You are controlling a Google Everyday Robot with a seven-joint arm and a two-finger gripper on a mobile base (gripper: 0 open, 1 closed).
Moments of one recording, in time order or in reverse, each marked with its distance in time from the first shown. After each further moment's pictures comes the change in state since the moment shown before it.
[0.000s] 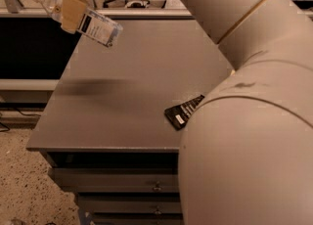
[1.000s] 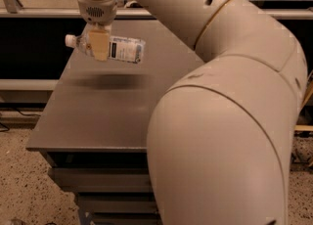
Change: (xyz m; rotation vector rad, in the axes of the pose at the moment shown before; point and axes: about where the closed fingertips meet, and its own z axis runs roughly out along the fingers) arm 0.083 0.002 0.059 -0.069 0.373 -0.072
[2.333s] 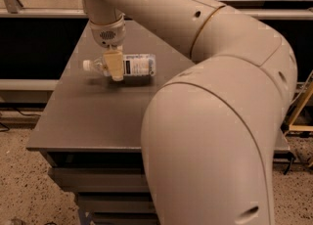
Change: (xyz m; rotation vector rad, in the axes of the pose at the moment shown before) arm 0.041 0.016 0.057 -0.104 0.158 -0.110
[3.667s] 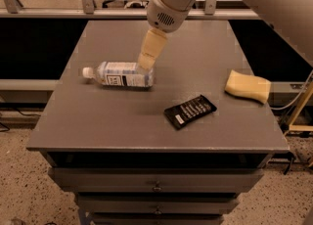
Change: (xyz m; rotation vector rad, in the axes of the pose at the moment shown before) arm 0.092 0.024 -0.078 0.206 -0.423 0.280
